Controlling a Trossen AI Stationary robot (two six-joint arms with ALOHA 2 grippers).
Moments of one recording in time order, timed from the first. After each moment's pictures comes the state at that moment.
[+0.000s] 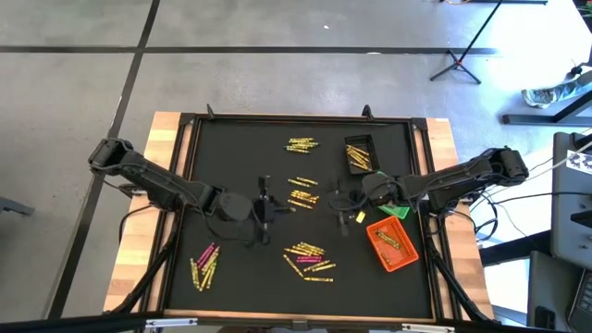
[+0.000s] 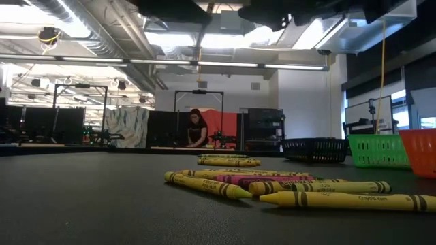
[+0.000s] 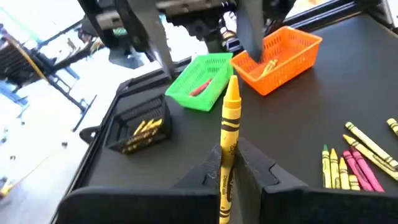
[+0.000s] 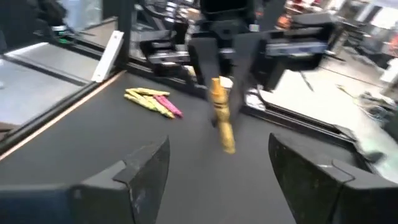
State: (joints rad) left arm -0.32 1.39 0.87 0.12 -0.49 0.22; right arm 0.17 1.34 0.76 0.39 -0.01 -0.28
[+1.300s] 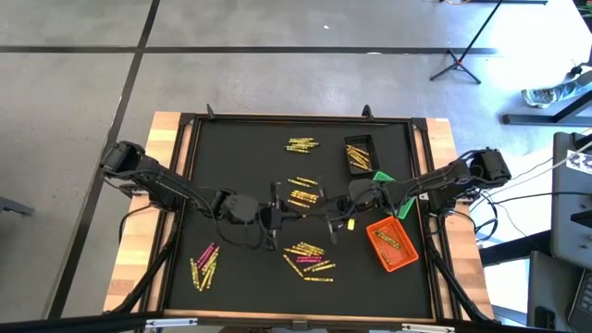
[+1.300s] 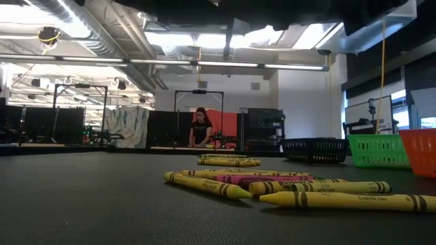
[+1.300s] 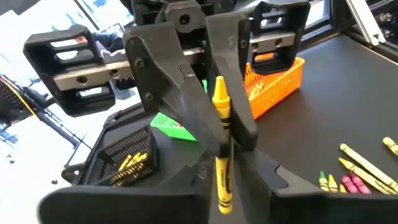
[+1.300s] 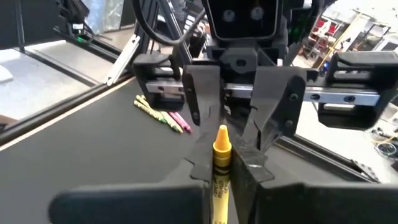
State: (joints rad) left arm -0.30 1.52 0.84 0.40 -0.40 0.33; right arm 0.17 1.53 0.81 0.57 -0.08 -0.38
